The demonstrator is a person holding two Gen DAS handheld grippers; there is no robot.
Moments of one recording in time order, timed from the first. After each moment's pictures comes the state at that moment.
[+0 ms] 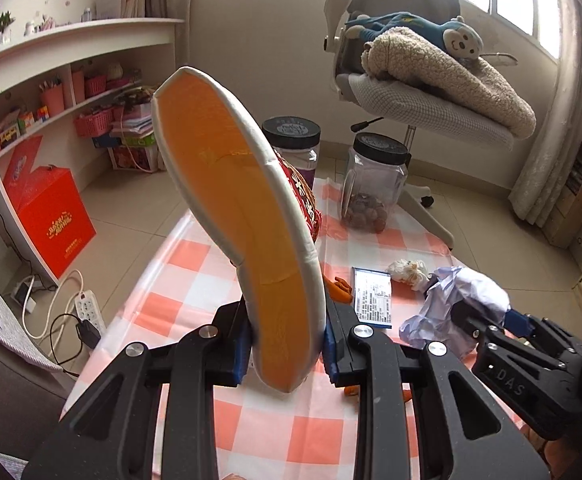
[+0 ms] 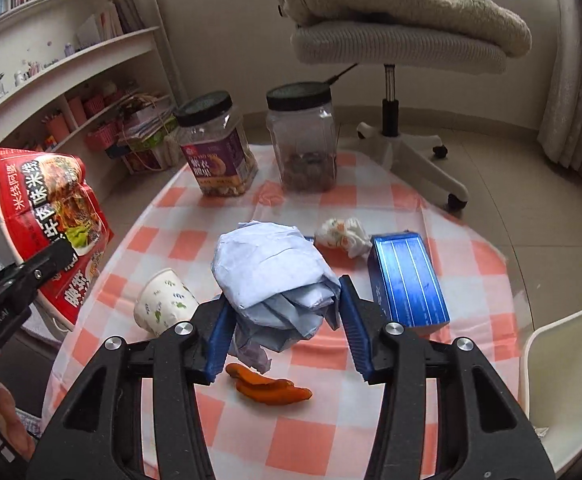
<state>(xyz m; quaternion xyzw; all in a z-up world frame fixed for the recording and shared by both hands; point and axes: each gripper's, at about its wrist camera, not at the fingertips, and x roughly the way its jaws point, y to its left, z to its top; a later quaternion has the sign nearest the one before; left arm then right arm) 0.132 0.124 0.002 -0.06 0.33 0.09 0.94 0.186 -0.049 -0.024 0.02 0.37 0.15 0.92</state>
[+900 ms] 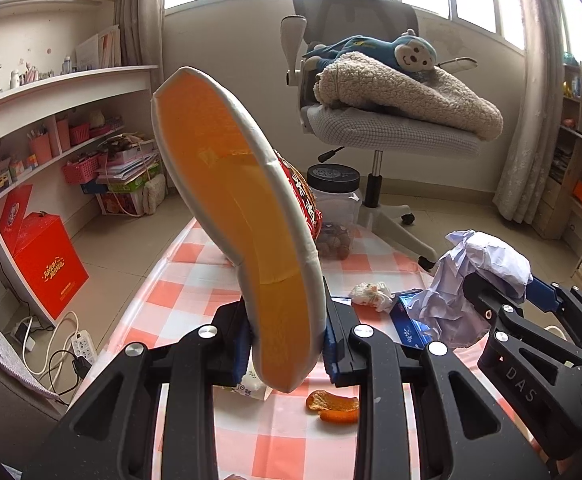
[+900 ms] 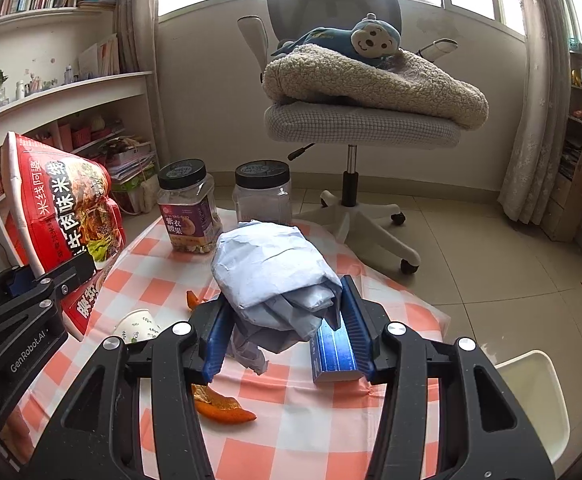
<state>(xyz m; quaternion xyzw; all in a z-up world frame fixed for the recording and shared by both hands) 0.128 0.065 0.021 -0.02 0.27 0.07 0.96 0.155 -0.084 0.016 -0.02 0.27 0.10 0.96</state>
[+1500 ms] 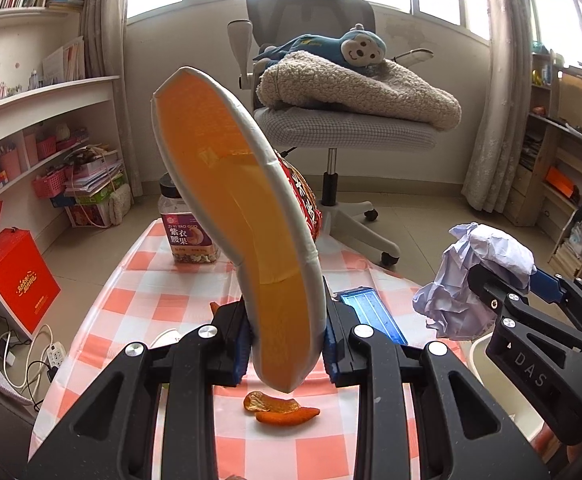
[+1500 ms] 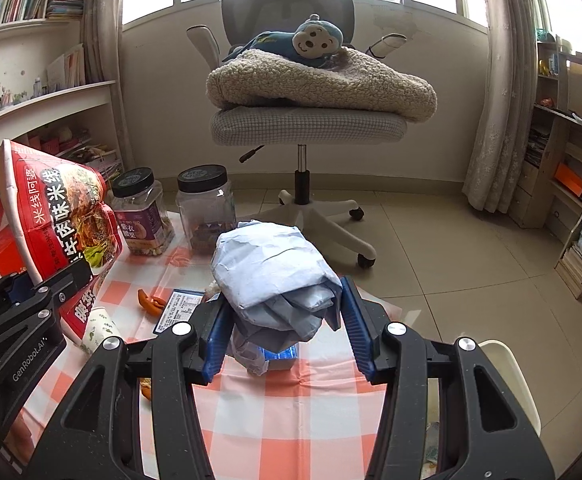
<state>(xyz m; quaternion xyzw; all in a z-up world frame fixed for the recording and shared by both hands) 0.132 0.006 0.021 -0.01 0.27 0.01 0.96 0.145 -0.152 0.023 -0.01 0.27 0.04 0.96</state>
